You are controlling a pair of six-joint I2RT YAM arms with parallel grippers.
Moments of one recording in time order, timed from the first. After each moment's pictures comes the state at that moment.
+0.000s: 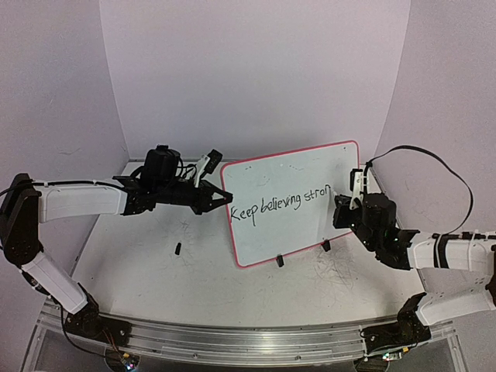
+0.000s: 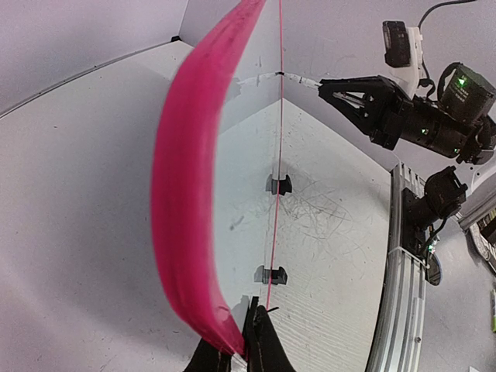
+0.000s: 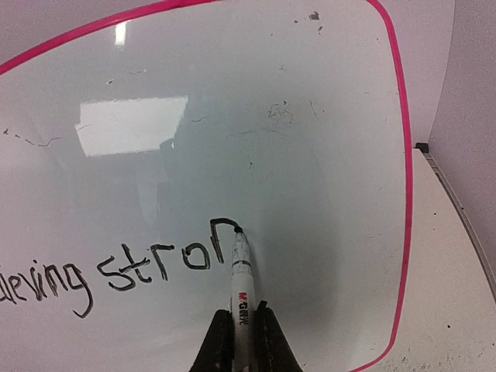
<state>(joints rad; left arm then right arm) -0.69 1.54 1.01 0.09 0.53 -0.13 0.65 1.18 0.48 0.43 0.46 0.23</state>
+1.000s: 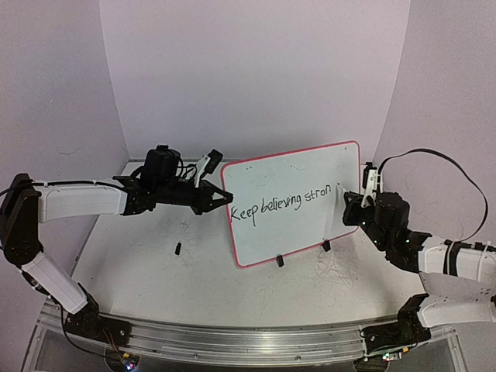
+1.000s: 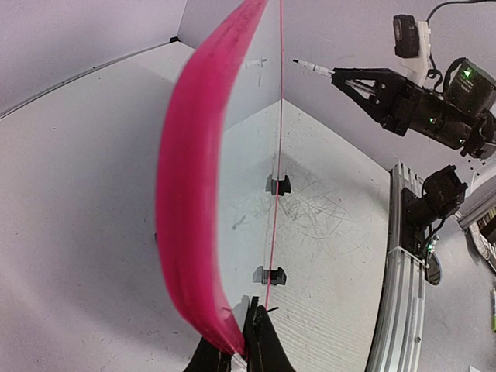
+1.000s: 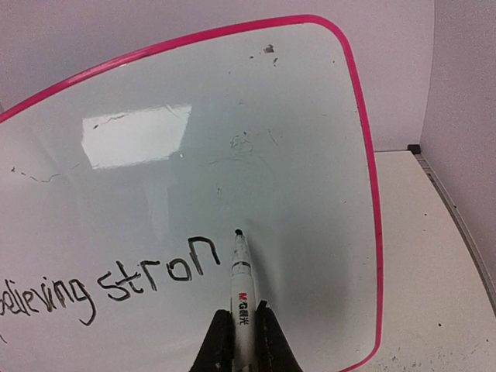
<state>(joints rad) -0.69 1.54 1.01 0.10 0.53 -0.13 0.60 1.05 0.46 0.38 0.42 0.26</state>
